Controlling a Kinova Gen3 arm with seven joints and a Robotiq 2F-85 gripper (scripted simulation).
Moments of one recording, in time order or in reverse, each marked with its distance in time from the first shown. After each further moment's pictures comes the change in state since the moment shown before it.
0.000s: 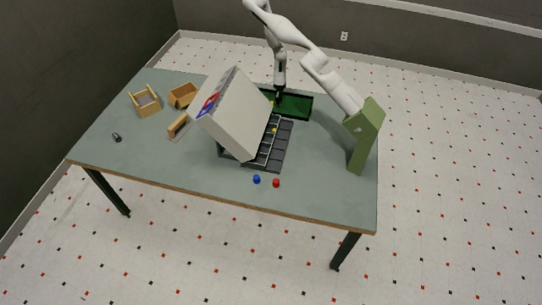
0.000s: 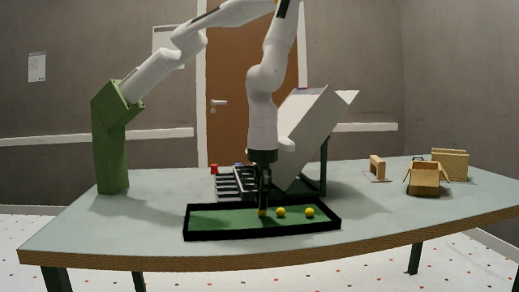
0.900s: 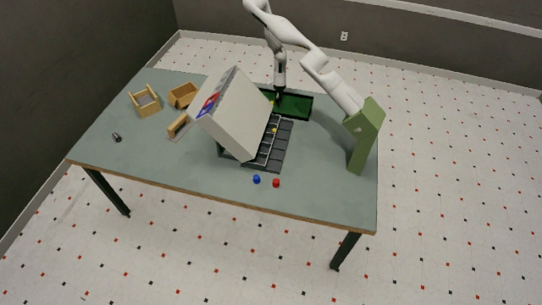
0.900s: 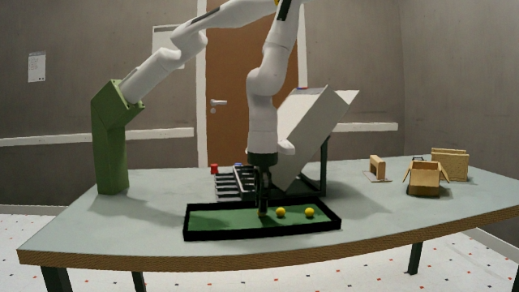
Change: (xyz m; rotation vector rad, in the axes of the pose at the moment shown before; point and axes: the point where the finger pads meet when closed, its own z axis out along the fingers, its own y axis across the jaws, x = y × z) arm 0.000 0.000 0.008 0.000 0.000 0.000
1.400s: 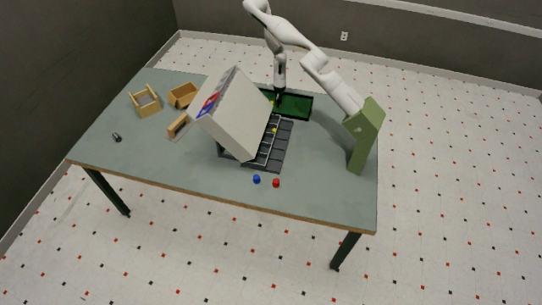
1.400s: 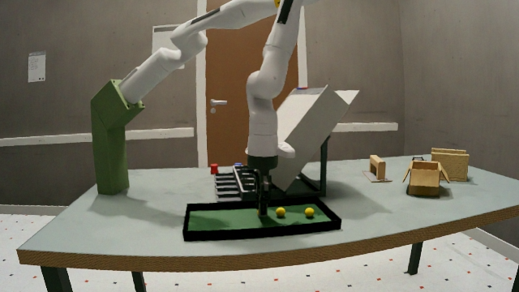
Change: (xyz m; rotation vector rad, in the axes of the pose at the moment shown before) arm 0.000 0.001 0.008 0.000 0.000 0.000
